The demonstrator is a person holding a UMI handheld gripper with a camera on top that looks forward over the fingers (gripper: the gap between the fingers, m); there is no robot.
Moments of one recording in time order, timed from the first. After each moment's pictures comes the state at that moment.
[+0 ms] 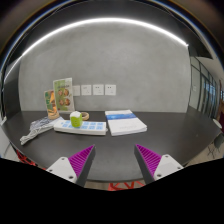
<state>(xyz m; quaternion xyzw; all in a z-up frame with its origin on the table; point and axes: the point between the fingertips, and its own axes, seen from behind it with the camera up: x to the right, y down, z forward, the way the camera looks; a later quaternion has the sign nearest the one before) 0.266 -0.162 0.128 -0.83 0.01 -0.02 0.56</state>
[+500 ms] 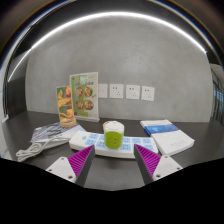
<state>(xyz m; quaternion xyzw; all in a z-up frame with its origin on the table) 0.084 0.021 0.083 -0.81 -0.05 0.02 0.59</state>
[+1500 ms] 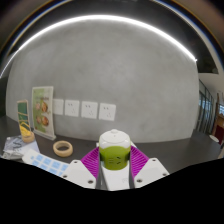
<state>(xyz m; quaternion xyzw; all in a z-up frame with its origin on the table) 0.270 0.113 0.160 -0.77 0.01 -0.08 0.63</state>
